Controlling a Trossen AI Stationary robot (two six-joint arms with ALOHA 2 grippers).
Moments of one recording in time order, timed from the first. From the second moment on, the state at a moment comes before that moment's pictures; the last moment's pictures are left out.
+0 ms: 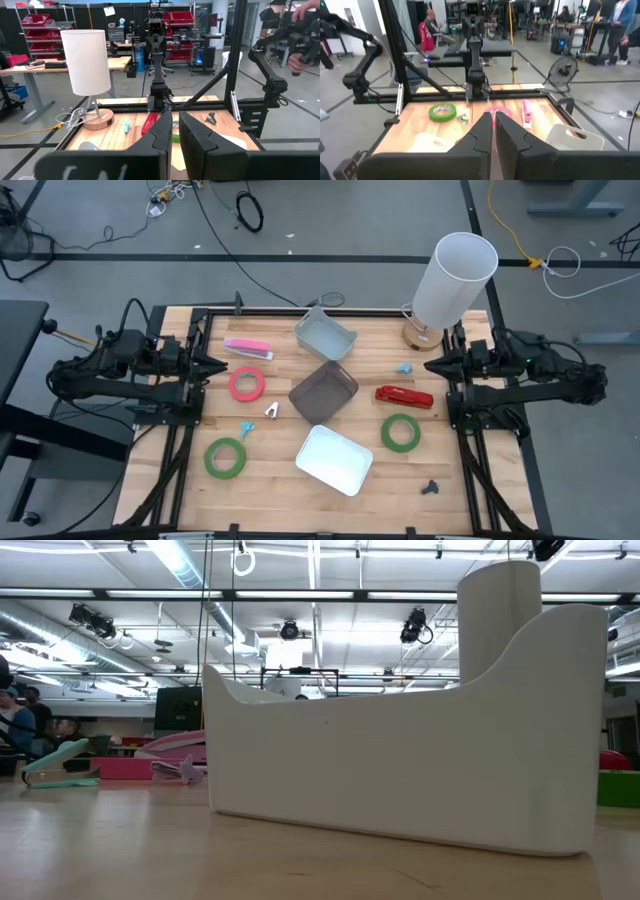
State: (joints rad) left arm 0.00 0.39 0.79 -0.39 0.00 0.02; right arm 0.00 0.43 0.78 -0.46 0.00 0.02
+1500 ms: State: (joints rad) left arm 0.00 0.39 0.79 -0.39 0.00 0.02; right arm 0.00 0.91 0.78 -0.78 0.15 0.06
